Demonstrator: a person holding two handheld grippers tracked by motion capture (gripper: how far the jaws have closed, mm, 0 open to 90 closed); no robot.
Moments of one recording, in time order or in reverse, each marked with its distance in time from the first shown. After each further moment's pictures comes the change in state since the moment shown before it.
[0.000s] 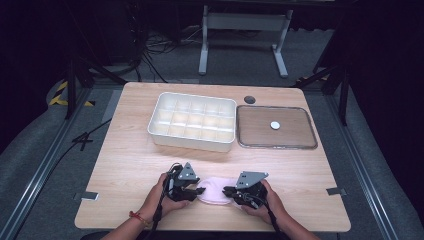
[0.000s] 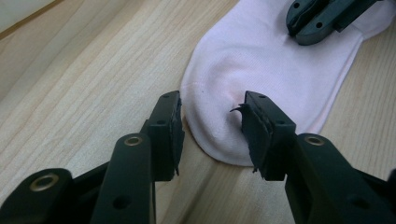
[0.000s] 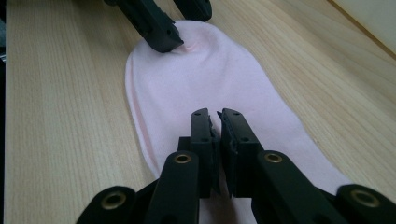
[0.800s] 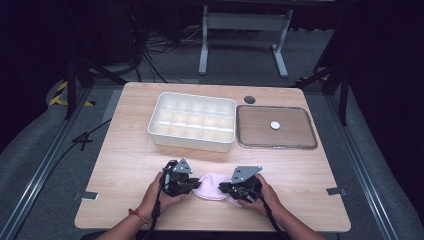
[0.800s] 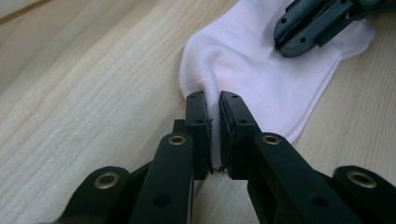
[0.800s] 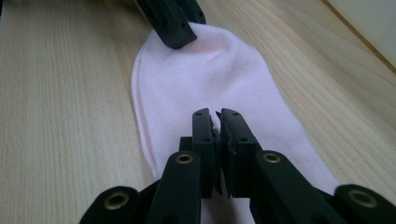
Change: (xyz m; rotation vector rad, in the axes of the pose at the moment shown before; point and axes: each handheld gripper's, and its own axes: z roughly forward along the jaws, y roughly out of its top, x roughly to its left) left arm 0.017 -0.001 -0.005 -0.033 -0.063 -0.096; right arm -0.011 0.012 0.013 0.006 0.042 -0.032
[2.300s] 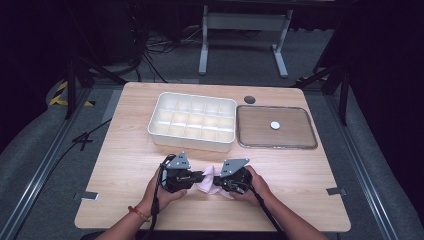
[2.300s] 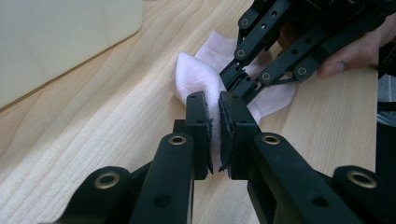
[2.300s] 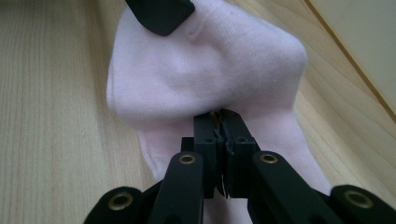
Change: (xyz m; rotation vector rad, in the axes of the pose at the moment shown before) left arm -0.007 0.016 -0.020 -0.134 -0.028 0.036; right arm -0.011 0.025 0.022 0.033 0.003 -0.076
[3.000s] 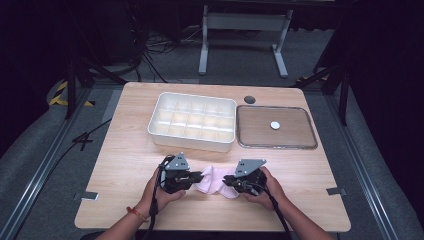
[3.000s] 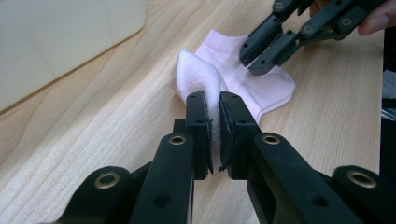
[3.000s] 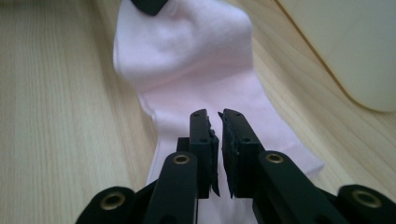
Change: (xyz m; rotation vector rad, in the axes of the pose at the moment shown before) left arm -0.001 -0.002 -0.002 0.005 0.006 0.018; right arm 0.000 -0.015 -0.041 -0.008 -0.045 0.039
